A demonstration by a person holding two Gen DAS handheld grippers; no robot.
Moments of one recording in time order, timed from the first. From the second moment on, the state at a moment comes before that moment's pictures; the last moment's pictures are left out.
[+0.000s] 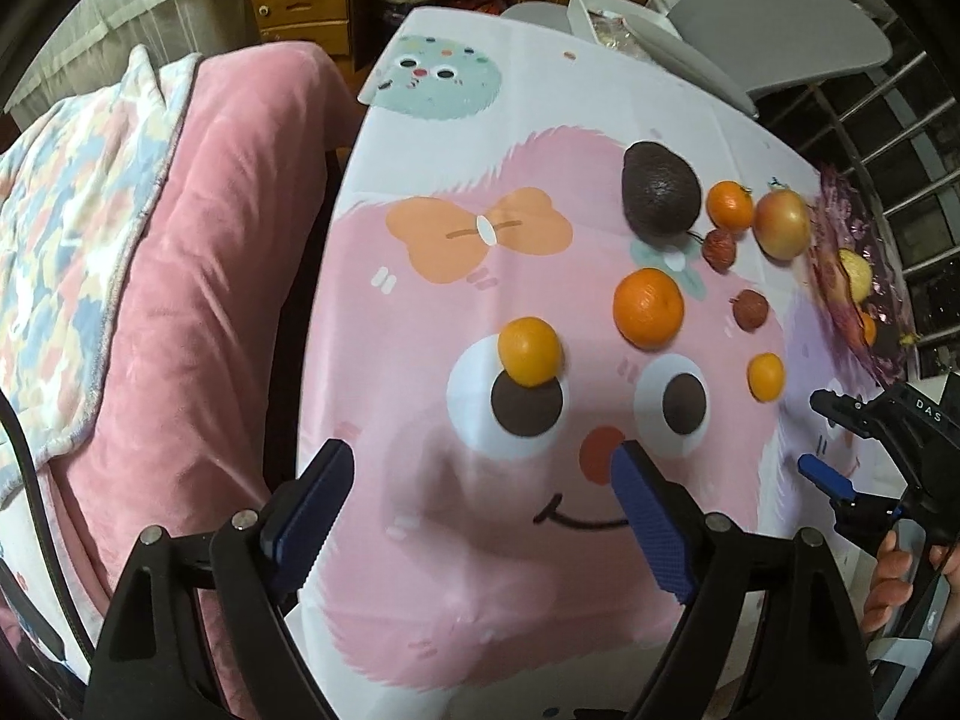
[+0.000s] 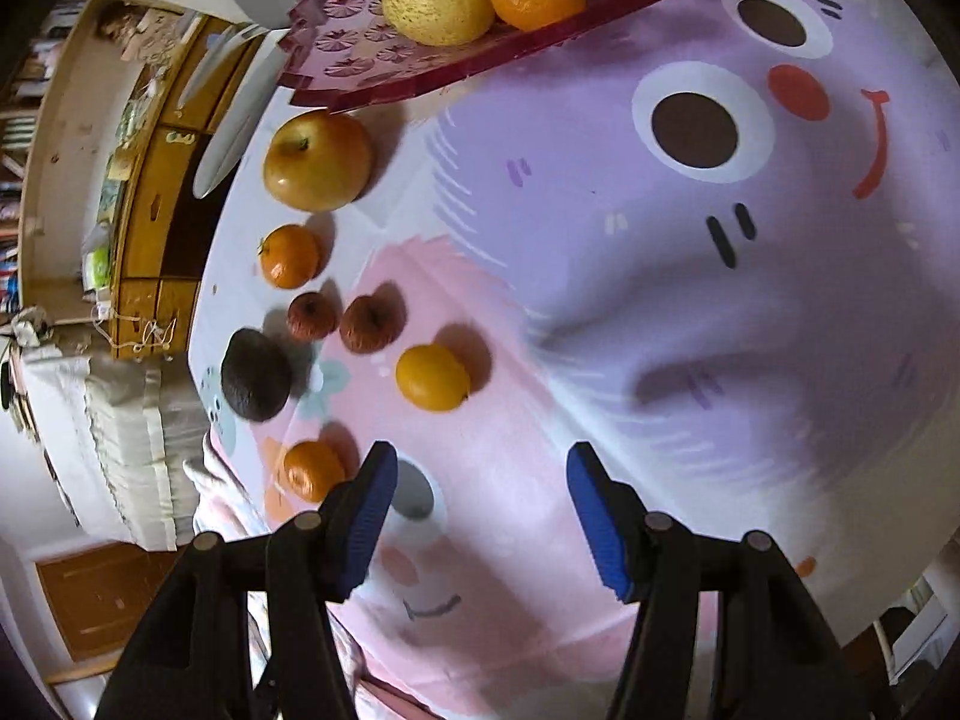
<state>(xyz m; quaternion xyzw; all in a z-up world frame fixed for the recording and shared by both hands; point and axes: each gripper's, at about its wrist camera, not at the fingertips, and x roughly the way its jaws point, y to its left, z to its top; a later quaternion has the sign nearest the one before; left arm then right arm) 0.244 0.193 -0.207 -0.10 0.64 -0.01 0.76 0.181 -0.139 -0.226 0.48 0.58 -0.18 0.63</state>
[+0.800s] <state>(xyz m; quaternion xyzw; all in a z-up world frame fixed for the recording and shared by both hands) 0.301 0.184 -0.266 -0.13 0.66 0.01 0.74 0.263 -0.112 -0.251 0.32 0.67 -0.14 0.66</state>
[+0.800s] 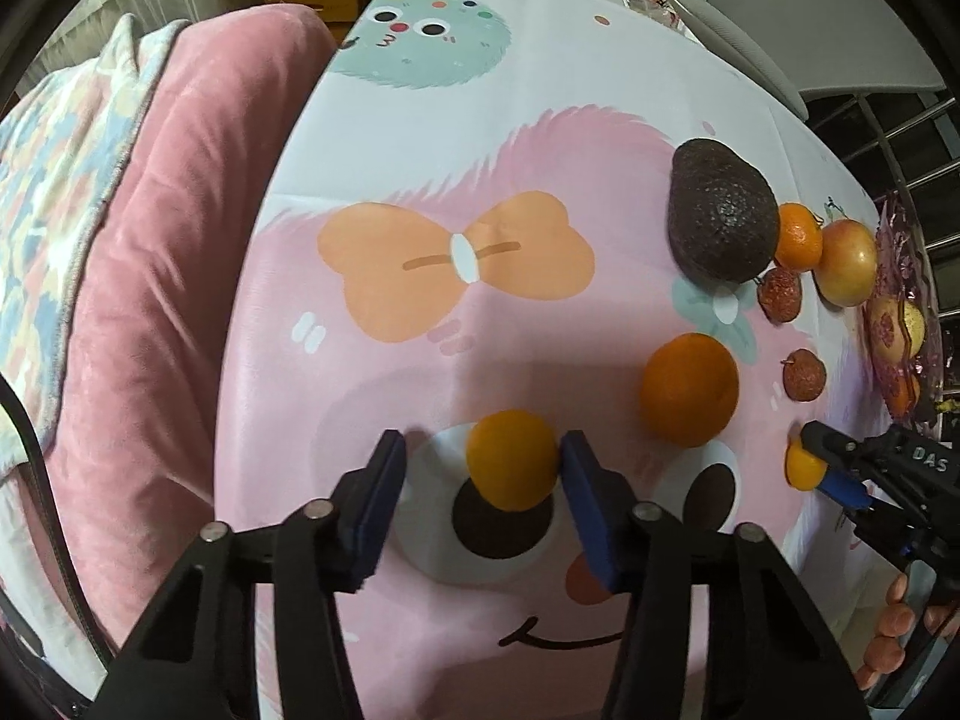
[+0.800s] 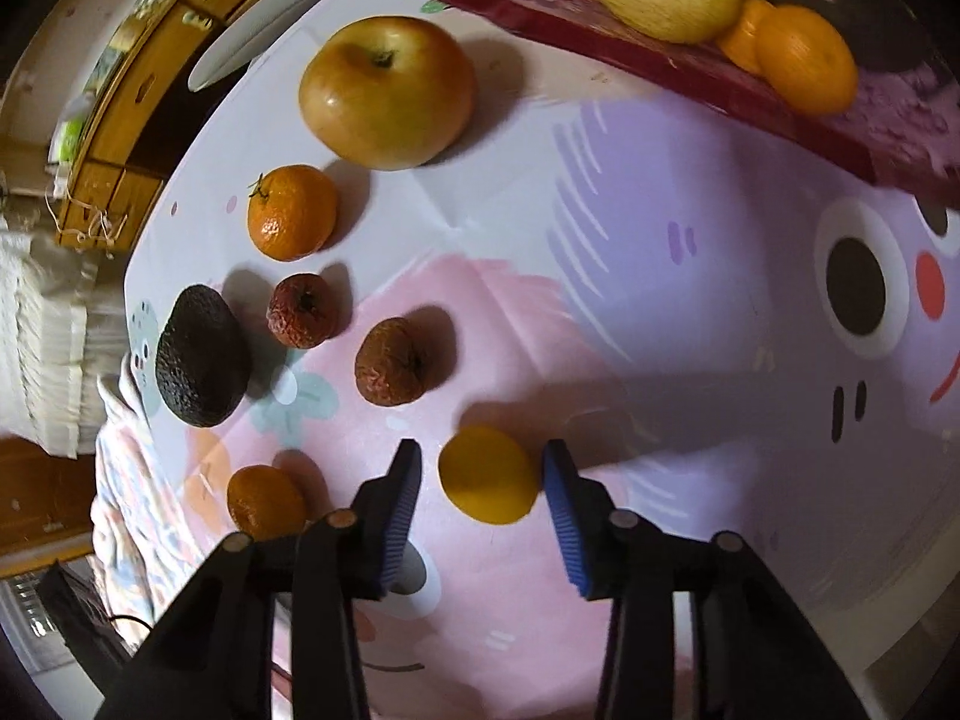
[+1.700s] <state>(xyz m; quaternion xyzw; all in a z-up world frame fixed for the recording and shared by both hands) 0.254 0.178 -0.237 -0.13 0.65 -0.03 0.75 0.201 -0.121 -0.215 0.34 0.65 -0.15 0.67</state>
